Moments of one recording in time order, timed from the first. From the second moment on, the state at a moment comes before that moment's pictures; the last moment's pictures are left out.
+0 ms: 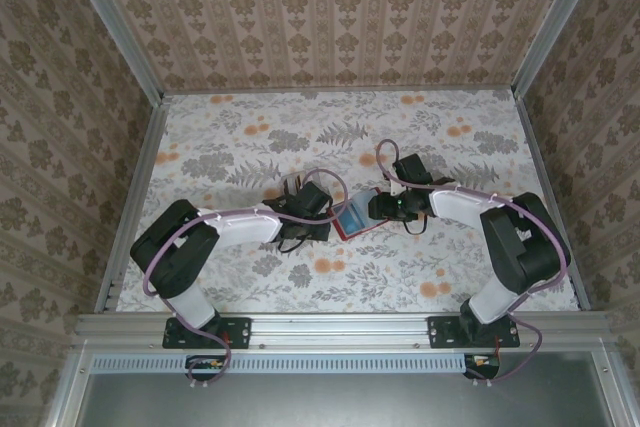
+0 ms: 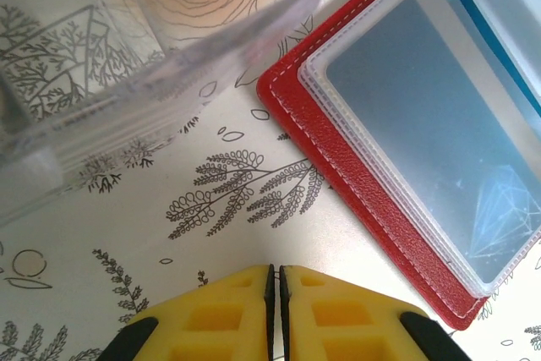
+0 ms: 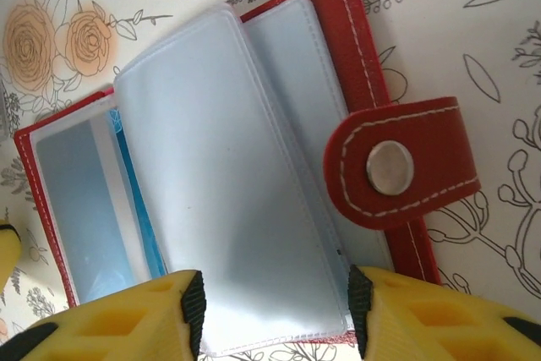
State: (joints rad) left arm -0.88 1.67 0.84 -0.21 -0.01 -0.58; right arm 0.37 1.63 0.83 -0.30 -0.28 0.40
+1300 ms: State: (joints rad) left arm -0.82 1.34 0.78 -0.38 -0.02 -0.63; right arm 0.51 1.73 0.85 -0.12 -0.60 0.45
